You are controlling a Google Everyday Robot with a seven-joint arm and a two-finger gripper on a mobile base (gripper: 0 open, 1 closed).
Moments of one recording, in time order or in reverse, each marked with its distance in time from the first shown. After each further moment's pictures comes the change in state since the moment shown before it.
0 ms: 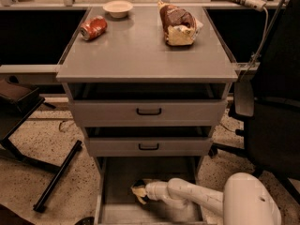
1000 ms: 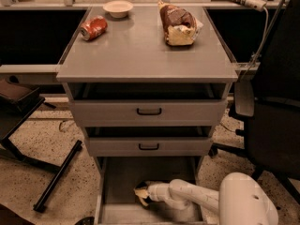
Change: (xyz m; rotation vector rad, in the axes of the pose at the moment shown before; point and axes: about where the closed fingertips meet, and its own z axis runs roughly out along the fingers) arm 0.023 -0.014 0.005 0.014 0.036 0.062
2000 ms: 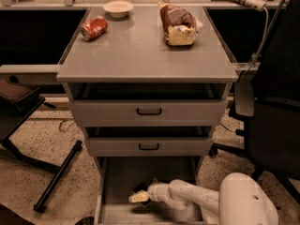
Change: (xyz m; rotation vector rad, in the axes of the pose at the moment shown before) arm 0.000 0.000 0.000 0.000 0.000 0.000
